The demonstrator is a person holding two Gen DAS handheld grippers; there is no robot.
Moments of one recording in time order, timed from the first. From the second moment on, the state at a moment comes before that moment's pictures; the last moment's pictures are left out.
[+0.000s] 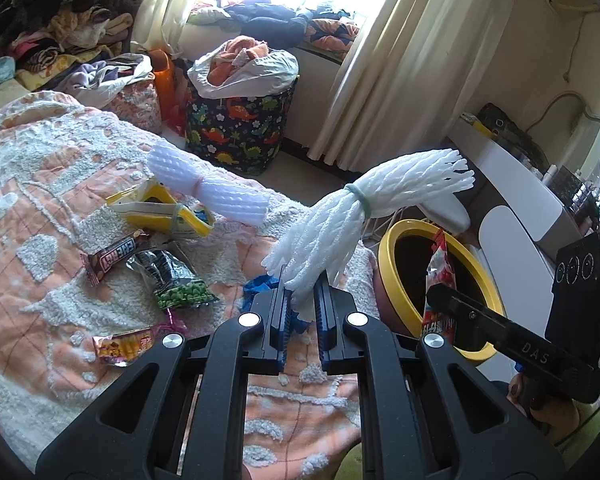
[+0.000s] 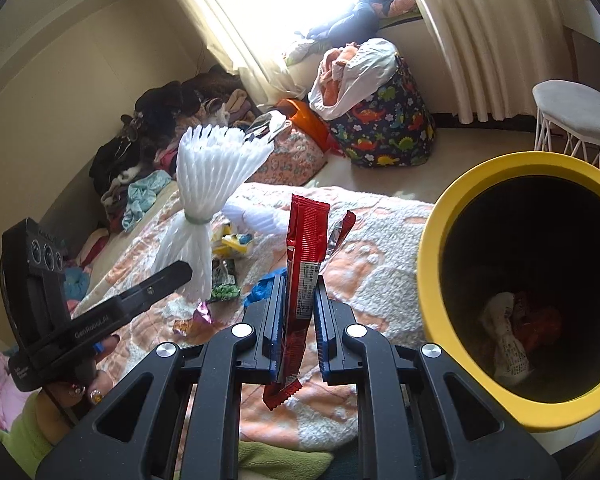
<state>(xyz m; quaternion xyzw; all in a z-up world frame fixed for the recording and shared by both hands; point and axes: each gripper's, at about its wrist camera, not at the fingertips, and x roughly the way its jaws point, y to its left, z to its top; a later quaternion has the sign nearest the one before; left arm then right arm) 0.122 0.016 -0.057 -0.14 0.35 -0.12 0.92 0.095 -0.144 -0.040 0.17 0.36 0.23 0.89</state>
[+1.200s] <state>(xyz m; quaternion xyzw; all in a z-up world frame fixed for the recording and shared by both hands) 0.127 -0.061 -0.054 -0.08 0.36 -0.18 0.91 0.100 -0.245 -0.021 0.18 0.28 0.12 0.93</state>
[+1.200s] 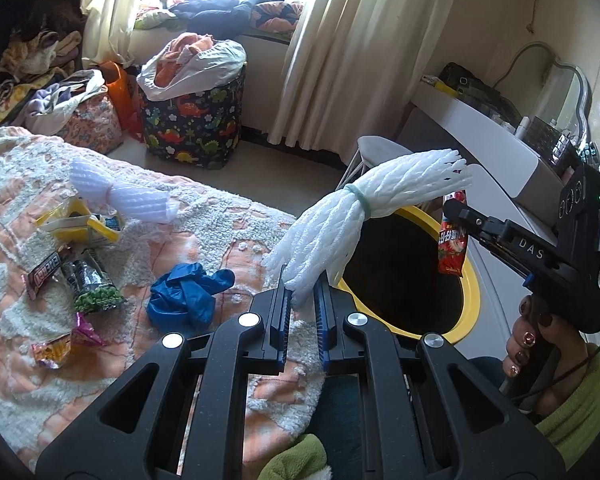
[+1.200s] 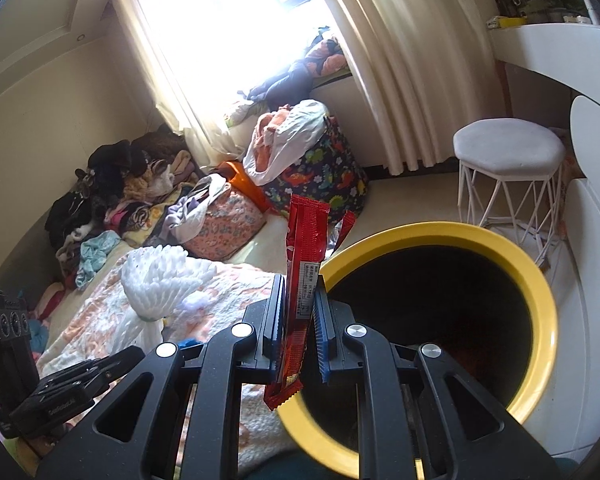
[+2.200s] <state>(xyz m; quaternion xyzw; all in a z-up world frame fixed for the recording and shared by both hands) 0.152 -0.167 -0.083 0.02 0.41 -0.21 0.89 0.106 -0.316 -0.050 0.23 0.29 0.03 0.93</state>
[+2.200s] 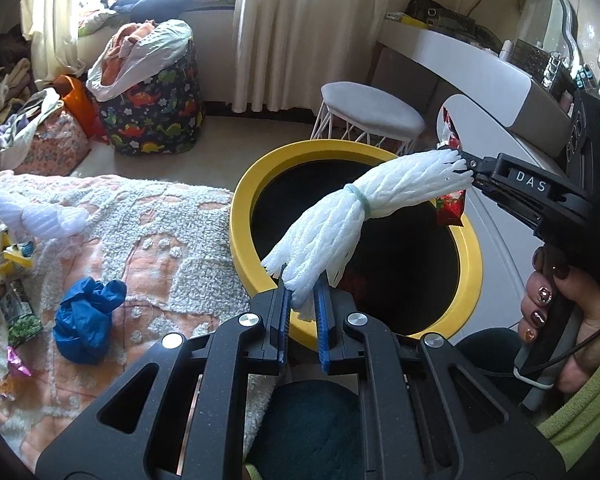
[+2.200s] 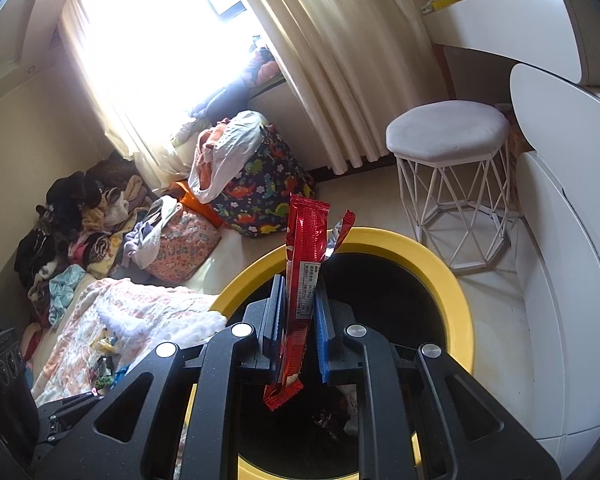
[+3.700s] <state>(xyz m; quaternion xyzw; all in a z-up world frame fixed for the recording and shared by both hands) 0.138 -0.124 -0.072 -0.02 0.35 -0.13 0.93 0.108 -0.289 -0.042 0.19 0.26 0.07 0.94</state>
